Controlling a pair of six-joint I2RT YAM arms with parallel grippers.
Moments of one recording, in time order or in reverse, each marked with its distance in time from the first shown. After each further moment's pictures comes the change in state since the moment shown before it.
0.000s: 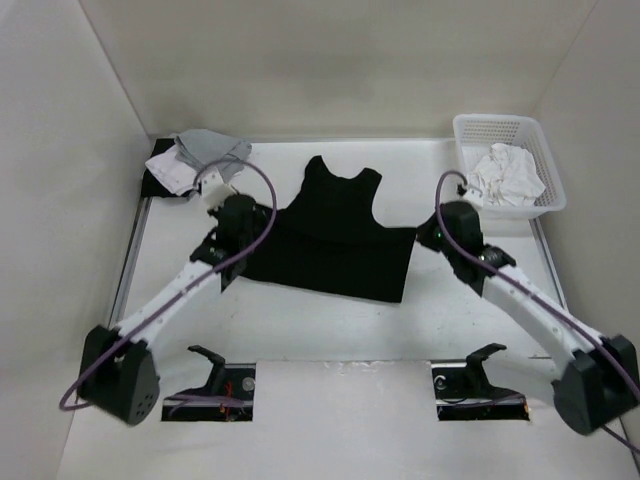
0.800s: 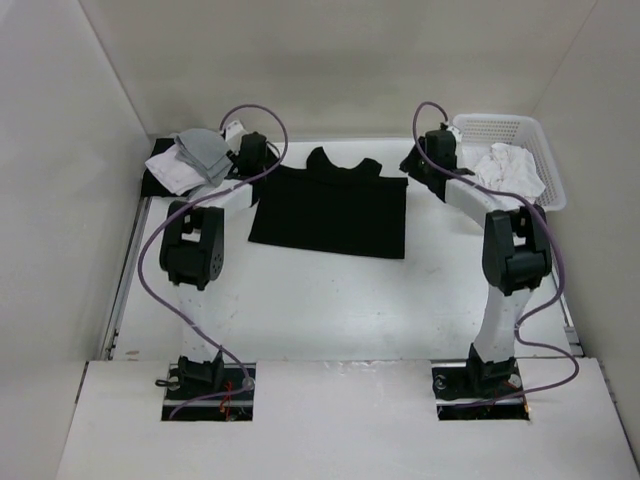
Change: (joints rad) left arm 0.250 0.998 0.794 0.180 0.289 0.030; right arm -0.278 0.959 0.773 0.216 -0.201 -0.087
